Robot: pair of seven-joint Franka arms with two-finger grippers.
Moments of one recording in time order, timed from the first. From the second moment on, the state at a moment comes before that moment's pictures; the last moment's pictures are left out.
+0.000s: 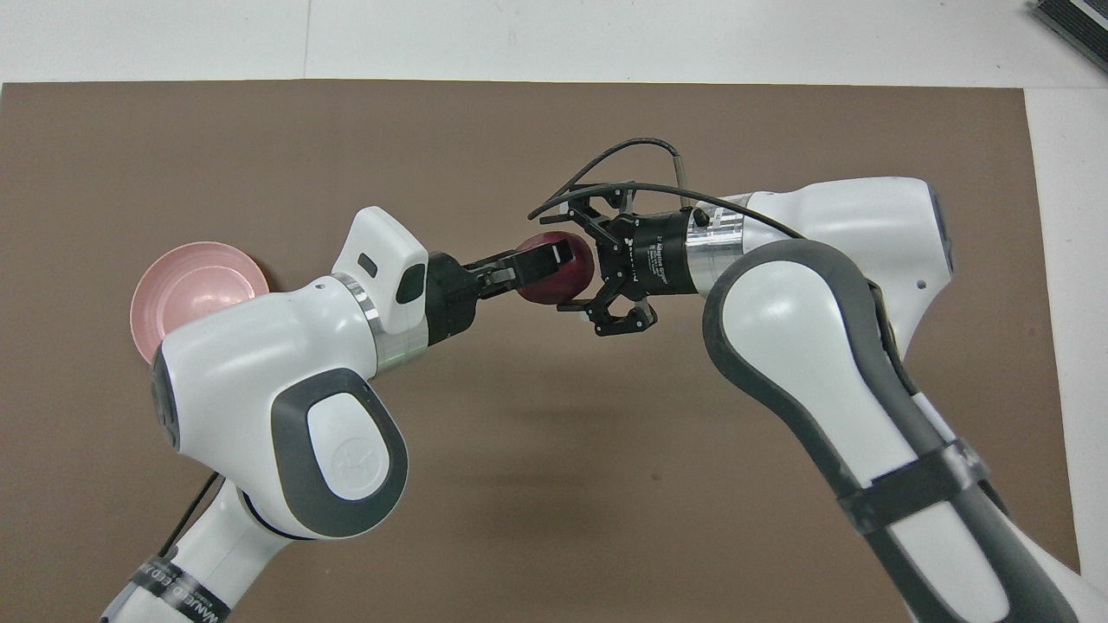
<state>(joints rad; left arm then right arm) 0.00 0.04 -0.63 -2.01 -1.09 2.74 0.14 0.50 0.21 -0.14 -1.78 1.06 2.18 1.02</state>
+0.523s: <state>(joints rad) -0.01 0.05 -0.63 -2.00 -1.10 2.75 0.14 0.50 0.21 -0.15 -1.78 1.07 2.17 1.02</state>
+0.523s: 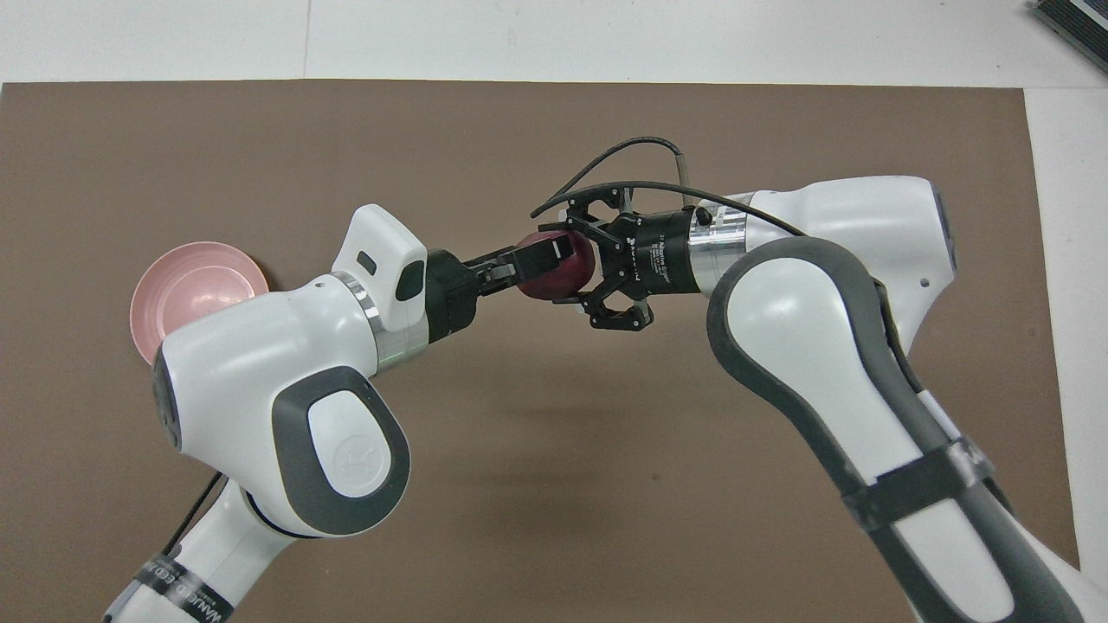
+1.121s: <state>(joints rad) -0.01 0.05 -0.63 -1.98 -1.11 2.75 0.14 0.46 0.21 -0.15 -1.78 1.06 2.12 0.97</state>
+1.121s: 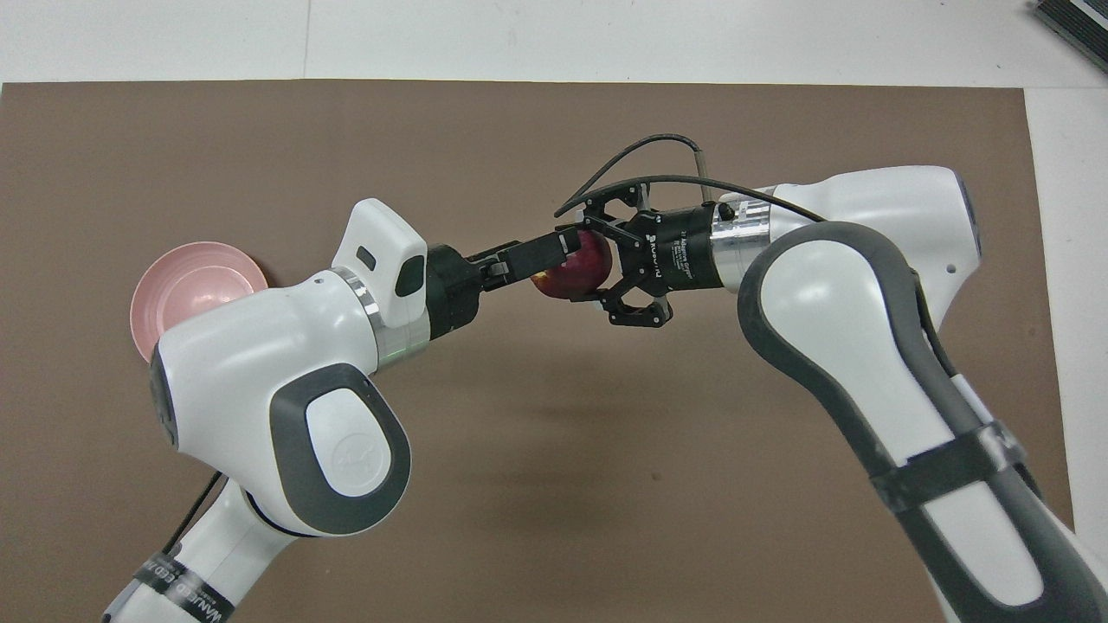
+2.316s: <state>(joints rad) 0.19 0.07 -0.60 -1.99 -0.71 2.56 0.14 0.23 0.15 -0.16 -1.82 0.12 1.83 0.44</state>
